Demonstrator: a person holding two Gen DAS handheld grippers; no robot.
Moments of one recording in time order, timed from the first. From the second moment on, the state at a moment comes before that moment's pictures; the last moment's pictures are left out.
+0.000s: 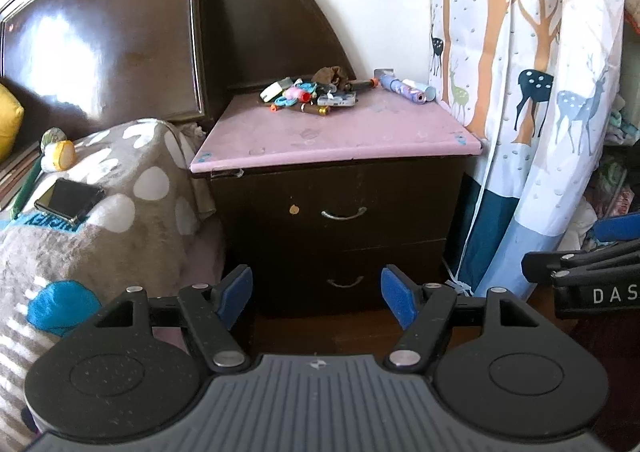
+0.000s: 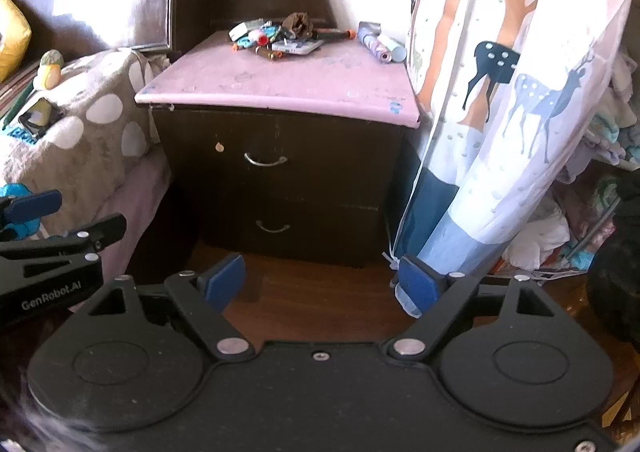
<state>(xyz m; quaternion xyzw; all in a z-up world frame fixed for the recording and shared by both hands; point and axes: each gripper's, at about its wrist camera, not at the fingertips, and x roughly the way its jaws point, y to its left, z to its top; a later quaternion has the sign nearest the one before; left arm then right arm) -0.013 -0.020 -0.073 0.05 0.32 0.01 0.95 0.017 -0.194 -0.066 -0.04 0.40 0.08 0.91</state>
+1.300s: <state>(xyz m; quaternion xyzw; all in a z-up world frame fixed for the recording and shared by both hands) -0.057 -0.043 -0.022 0.06 0.29 0.00 0.96 -0.033 -0.204 -0.021 -0.04 0.33 0.09 0.94</state>
